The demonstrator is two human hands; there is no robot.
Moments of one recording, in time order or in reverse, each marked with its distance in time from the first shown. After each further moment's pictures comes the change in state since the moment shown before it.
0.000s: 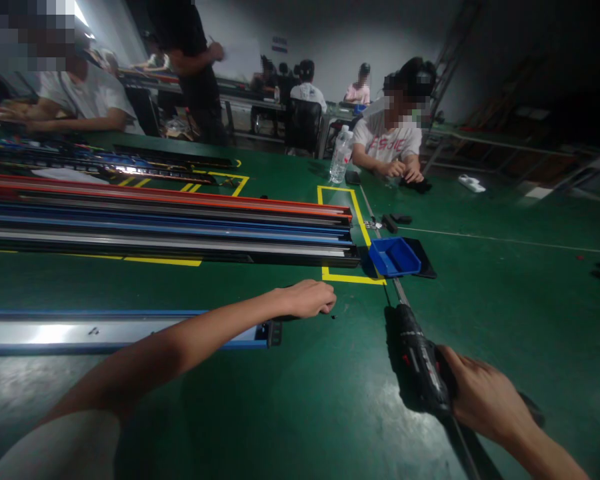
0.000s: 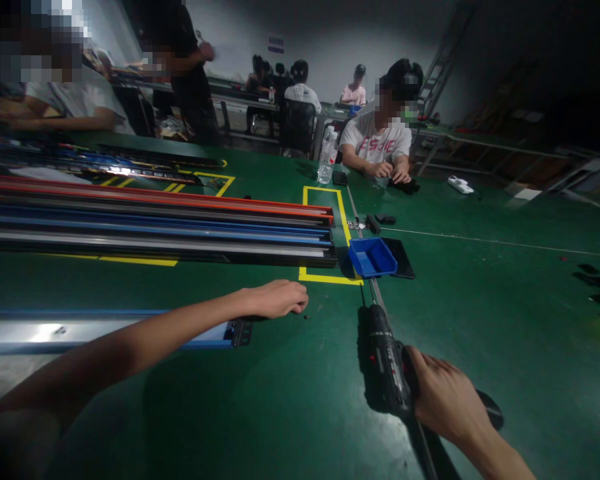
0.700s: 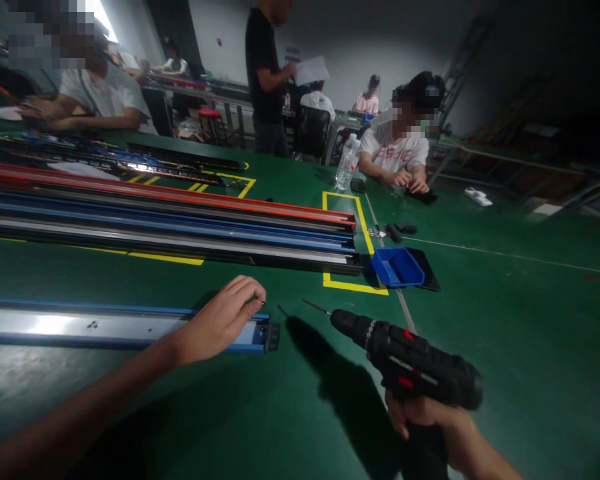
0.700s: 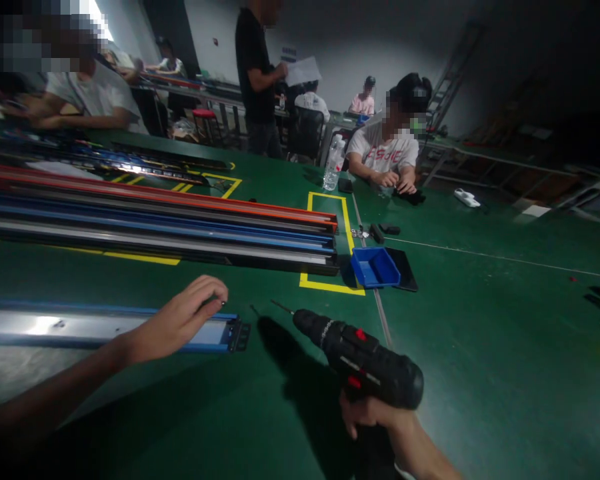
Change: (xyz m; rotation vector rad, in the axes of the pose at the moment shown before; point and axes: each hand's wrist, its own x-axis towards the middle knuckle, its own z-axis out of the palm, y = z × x) left_hand -0.162 0.021 -0.006 -0.190 0.559 -0.378; right_hand 0.019 -0.106 -0.027 1.613 -0.357 0.118
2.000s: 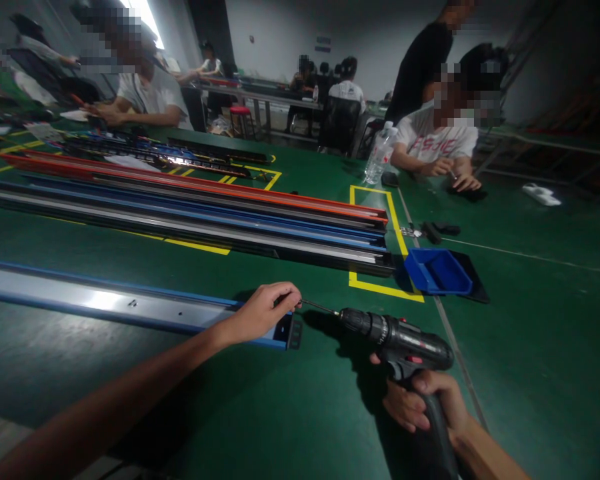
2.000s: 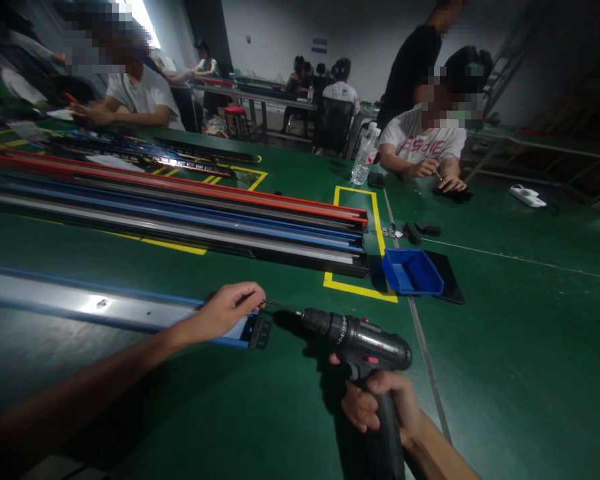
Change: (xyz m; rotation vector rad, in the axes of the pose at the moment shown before) left_hand 0.017 -0.009 0.036 -0.414 0.052 -0.166; right_hand 0.073 0.048 -0.005 0.781 -0.488 0.142
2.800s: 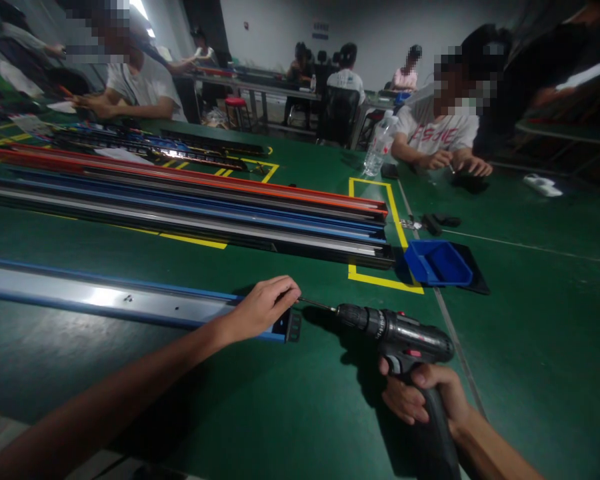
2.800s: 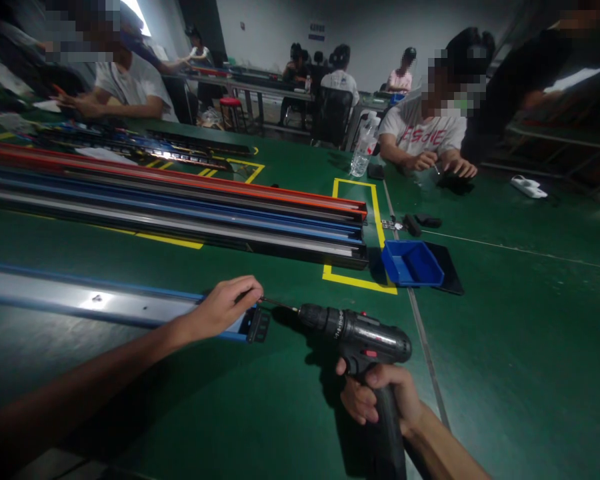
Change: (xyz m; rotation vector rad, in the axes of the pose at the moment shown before) left_hand -0.003 -0.003 0.002 0.215 0.001 0.110; right_hand -0.001 0.000 0.006 -0.056 0.006 0.025
